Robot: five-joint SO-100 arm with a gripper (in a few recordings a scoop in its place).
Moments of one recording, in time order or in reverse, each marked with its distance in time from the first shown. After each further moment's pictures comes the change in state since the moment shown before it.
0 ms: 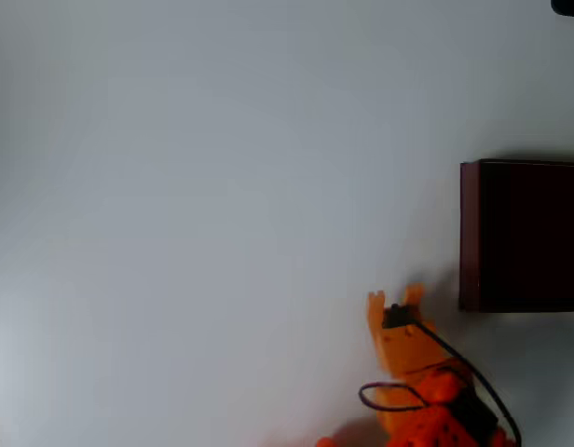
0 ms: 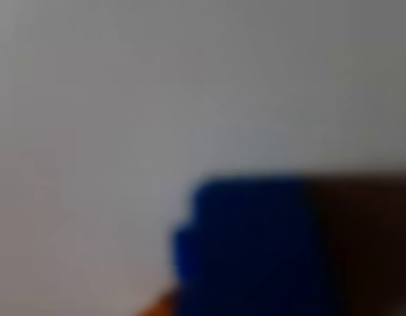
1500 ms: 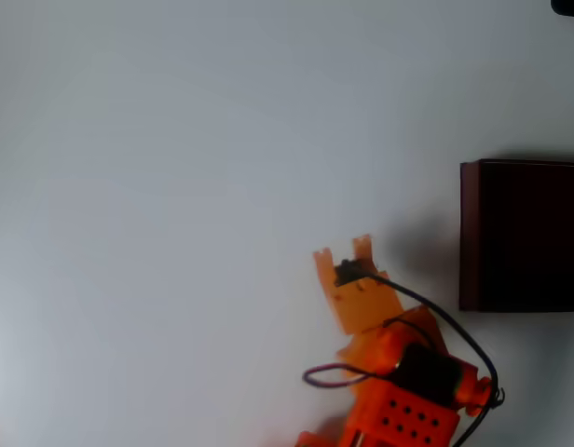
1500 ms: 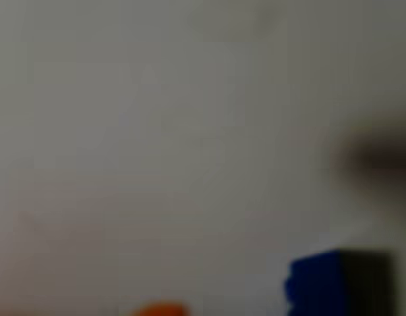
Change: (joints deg) arm -20.5 5.3 -12.1 13.4 11.4
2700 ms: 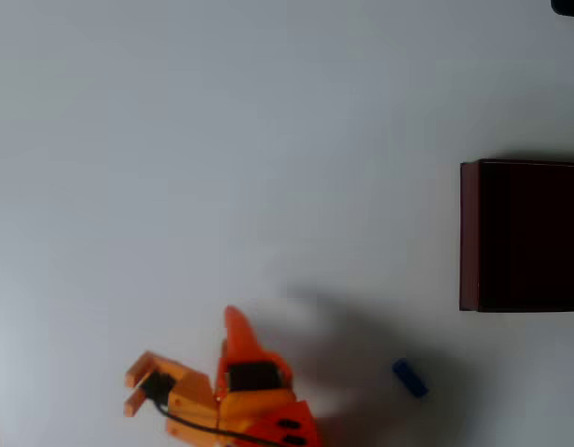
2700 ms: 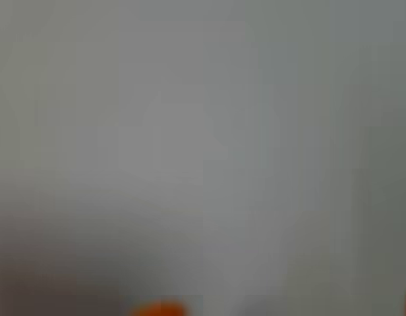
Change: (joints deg) arm -47.6 70.0 37.0 -2.0 -17.1
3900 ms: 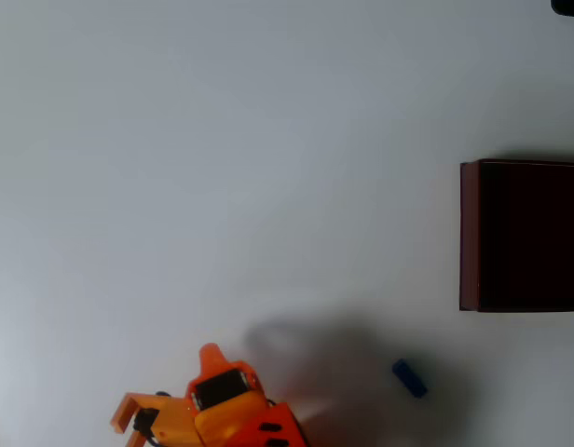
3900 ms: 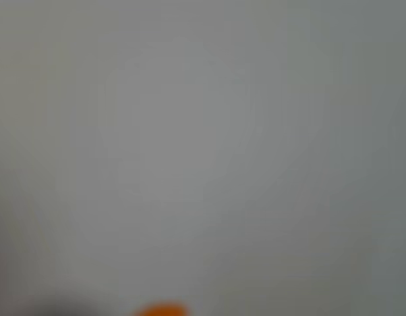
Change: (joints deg) arm -8.4 0.7 0.0 0.1 -16.6
